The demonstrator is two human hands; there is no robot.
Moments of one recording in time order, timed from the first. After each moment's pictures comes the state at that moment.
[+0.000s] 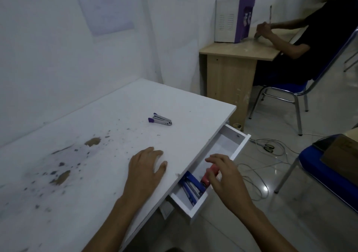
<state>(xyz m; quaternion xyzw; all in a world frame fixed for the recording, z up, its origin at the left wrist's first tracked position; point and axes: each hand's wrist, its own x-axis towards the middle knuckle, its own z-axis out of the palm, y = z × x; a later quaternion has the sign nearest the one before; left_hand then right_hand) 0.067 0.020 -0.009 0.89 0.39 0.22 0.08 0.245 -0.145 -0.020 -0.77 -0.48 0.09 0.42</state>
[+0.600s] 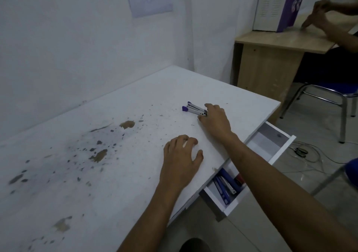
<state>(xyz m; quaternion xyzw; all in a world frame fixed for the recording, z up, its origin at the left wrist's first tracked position) 0.071 0.023 -0.014 0.87 0.42 0.25 0.09 0.245 0.062 0.017 -0.79 -0.51 0.09 0.33</state>
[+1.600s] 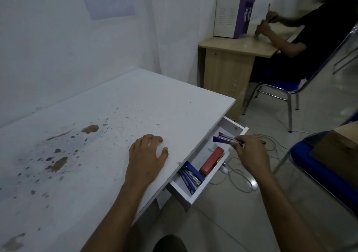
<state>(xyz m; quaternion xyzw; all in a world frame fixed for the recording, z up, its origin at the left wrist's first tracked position) 0.067 0.027 -0.017 0.87 0.41 0.25 0.08 0.320 -0.133 -0.015 -0.86 -0.38 -0.01 0.34</state>
